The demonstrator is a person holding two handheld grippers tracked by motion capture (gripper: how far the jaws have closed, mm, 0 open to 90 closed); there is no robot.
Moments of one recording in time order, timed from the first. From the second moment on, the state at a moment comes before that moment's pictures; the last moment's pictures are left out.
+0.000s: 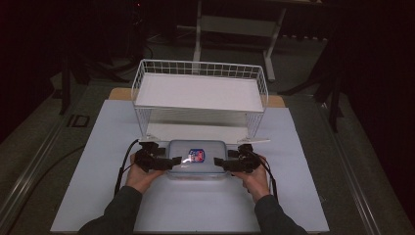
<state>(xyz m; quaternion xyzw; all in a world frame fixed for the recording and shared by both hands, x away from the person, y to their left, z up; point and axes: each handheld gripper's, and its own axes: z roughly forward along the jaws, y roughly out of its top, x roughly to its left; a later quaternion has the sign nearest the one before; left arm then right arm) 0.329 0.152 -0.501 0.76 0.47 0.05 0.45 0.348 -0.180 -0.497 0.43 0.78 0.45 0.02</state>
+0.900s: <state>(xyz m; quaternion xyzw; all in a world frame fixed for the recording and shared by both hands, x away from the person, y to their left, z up) 0.348 0.163 -0.515 0.71 0.52 -0.11 0.46 0.357 -0.184 -0.510 0.46 0.75 0.46 -0.09</state>
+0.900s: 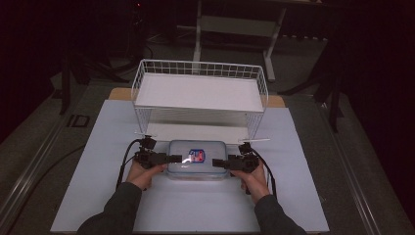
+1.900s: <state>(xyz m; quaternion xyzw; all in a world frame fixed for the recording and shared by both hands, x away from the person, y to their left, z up) 0.298 0.182 -0.506 0.70 0.48 -0.08 0.52 0.322 -0.207 -0.494 0.43 0.75 0.49 -0.08</state>
